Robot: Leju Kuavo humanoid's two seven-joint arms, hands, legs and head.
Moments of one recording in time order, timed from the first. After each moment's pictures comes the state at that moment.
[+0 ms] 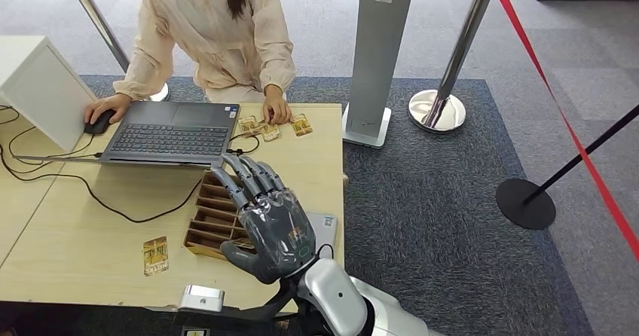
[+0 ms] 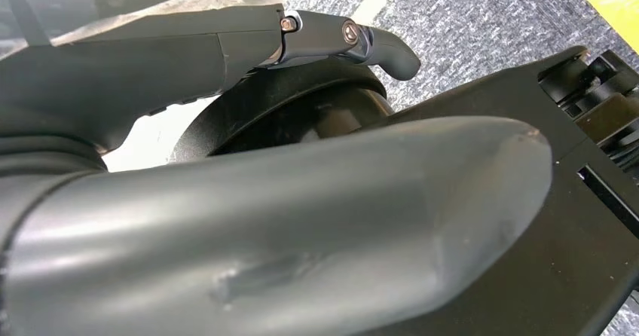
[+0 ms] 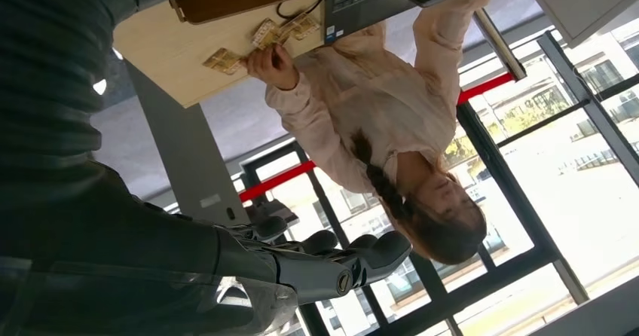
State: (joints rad) left arm -0.18 -0.11 -1.29 -0.16 0.71 0.17 0.34; right arm -0.44 0.03 1.11 -1.60 1.05 -0.34 0.44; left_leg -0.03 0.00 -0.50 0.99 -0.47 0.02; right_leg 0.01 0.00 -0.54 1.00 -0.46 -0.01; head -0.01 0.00
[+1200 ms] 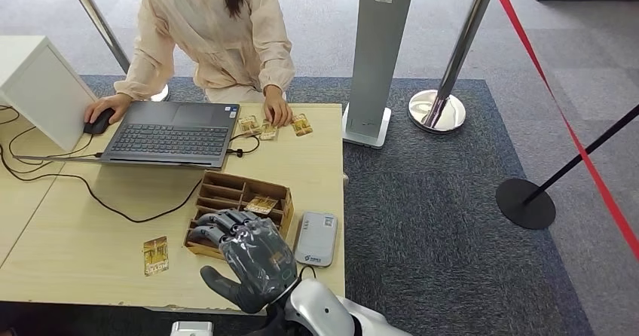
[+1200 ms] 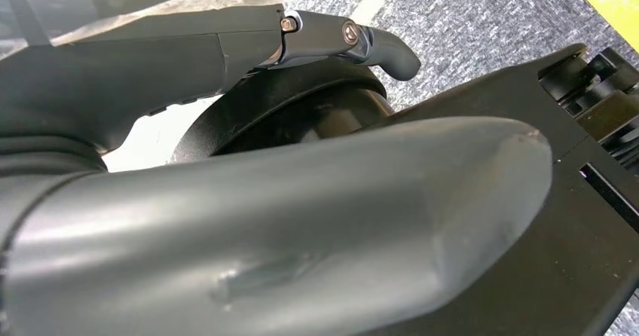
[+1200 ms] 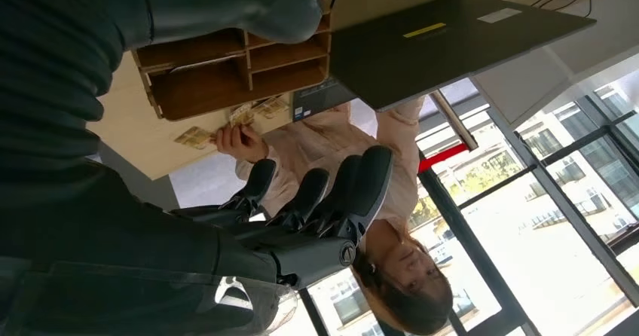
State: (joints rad) left arm -0.18 -0.10 -1.29 -0.16 0.70 0.15 0.34; right arm -0.40 0.06 1.18 -1.53 0.91 -0.37 0.33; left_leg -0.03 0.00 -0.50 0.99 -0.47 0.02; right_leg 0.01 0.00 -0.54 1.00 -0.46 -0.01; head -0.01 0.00
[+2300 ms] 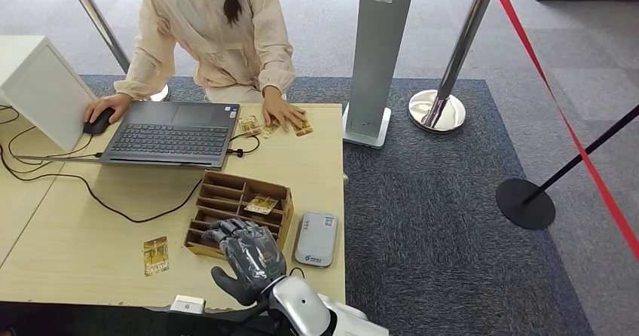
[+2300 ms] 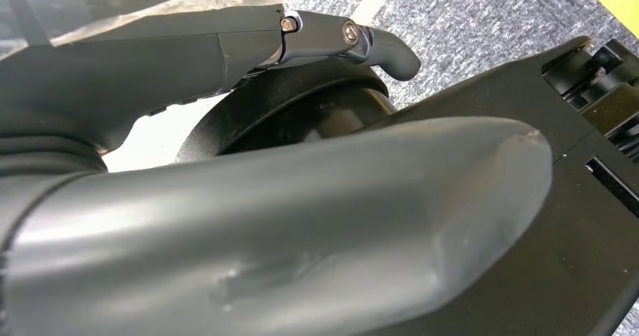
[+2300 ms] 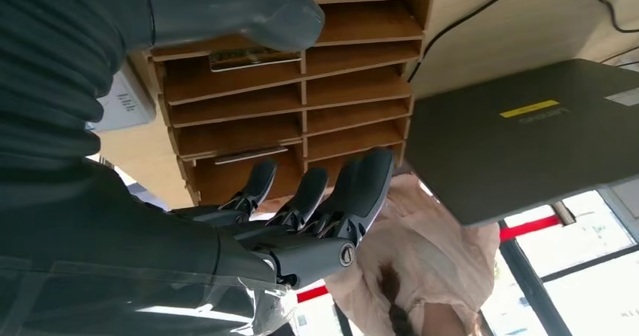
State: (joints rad) left arm -0.19 -0.10 -1.30 -0.16 0.69 0.13 0.35; right arm -0.44 0.16 1.21 -1.17 0.85 -0.43 0.36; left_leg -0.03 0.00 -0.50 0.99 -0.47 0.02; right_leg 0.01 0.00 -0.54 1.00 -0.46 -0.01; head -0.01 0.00
